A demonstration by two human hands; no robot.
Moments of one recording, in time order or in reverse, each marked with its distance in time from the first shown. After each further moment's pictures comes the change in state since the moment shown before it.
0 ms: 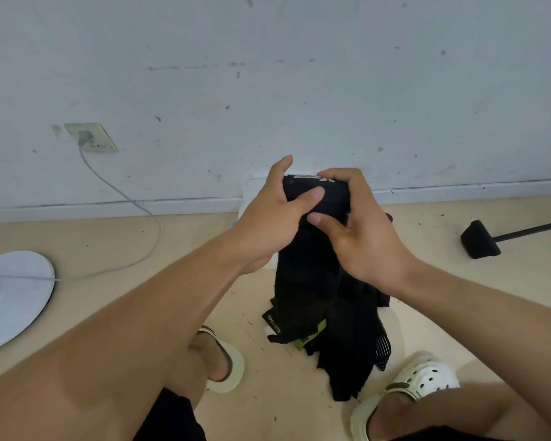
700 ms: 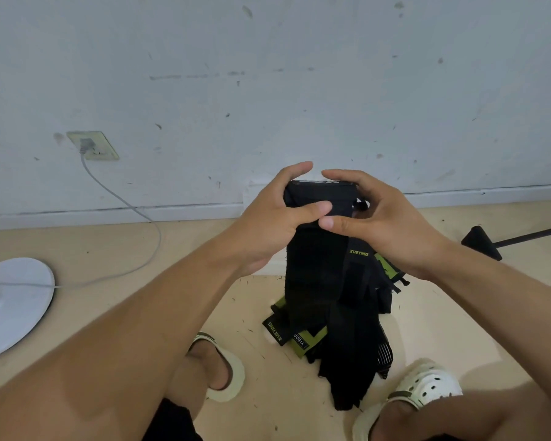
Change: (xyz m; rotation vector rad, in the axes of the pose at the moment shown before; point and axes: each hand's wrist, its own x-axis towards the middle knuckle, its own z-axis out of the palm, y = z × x) left_hand 0.001 0.008 -0.004 -0.035 -0.060 0.011; right_hand 0.014 -0.002 -0.038 0.187 -0.144 0.121
